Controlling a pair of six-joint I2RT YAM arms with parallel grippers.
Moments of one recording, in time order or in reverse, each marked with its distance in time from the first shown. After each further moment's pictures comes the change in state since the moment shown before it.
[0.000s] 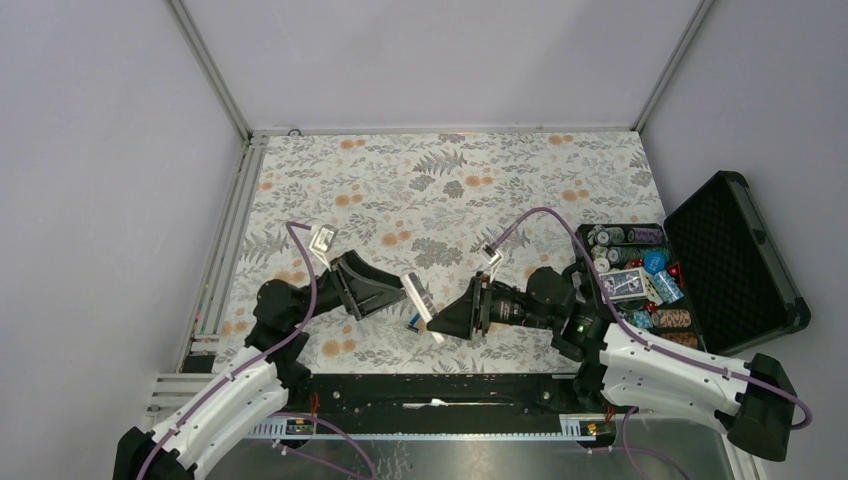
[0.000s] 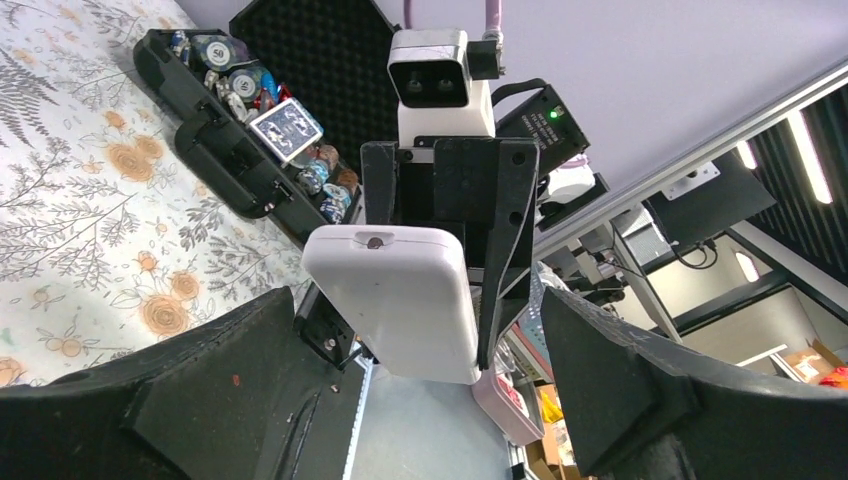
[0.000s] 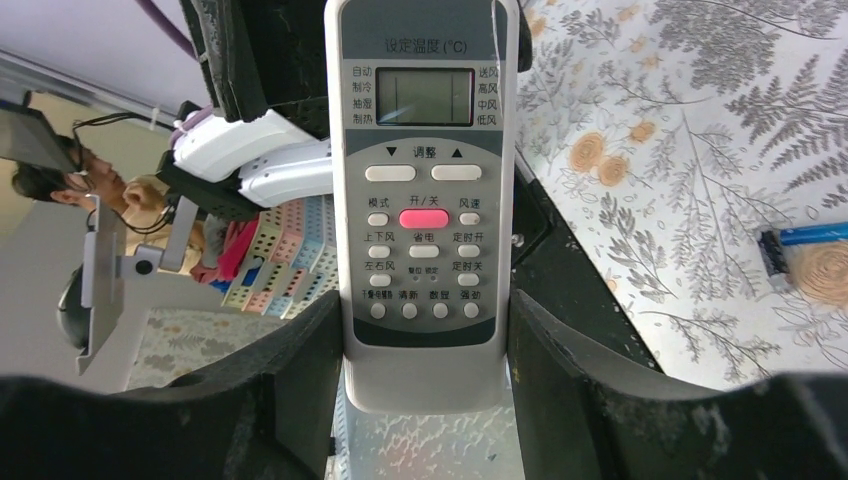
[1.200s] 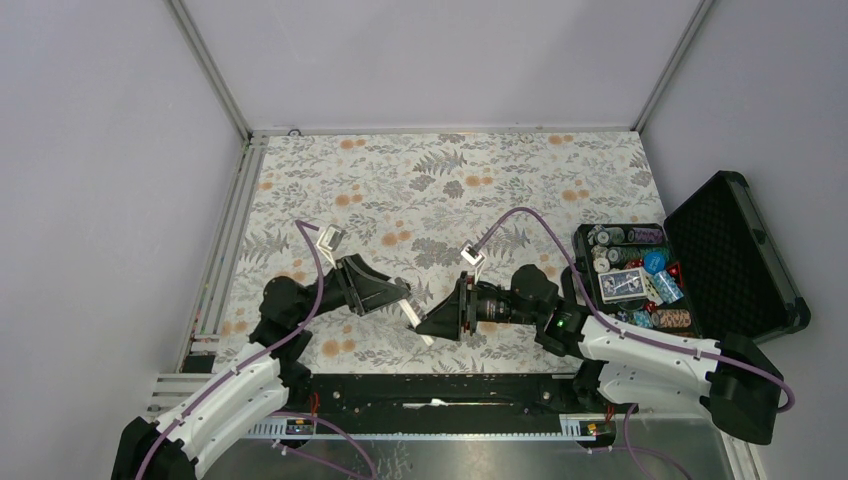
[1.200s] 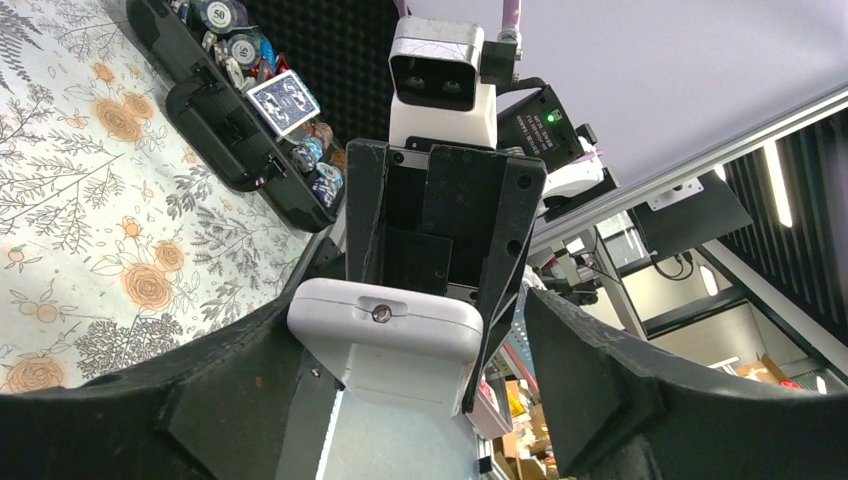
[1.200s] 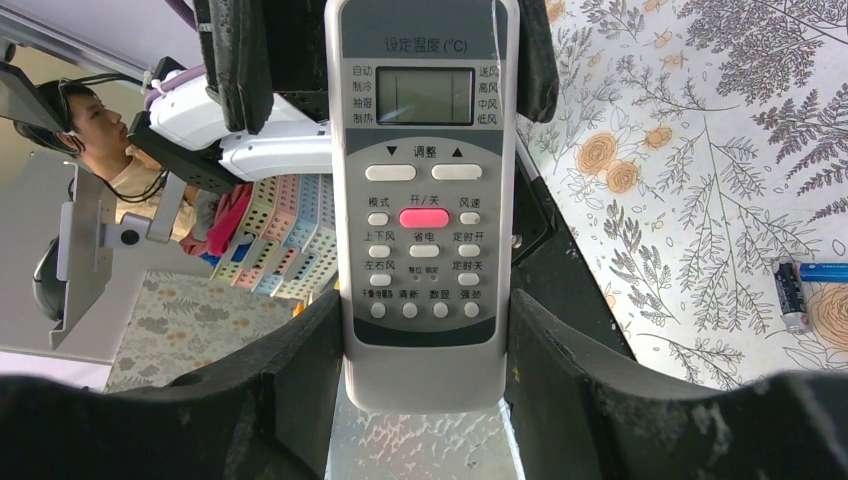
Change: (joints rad) left arm 0.000 0.050 -0.020 0.048 0.014 -0.085; right arm 0.000 0.164 -0.021 0.208 -0.084 -0.031
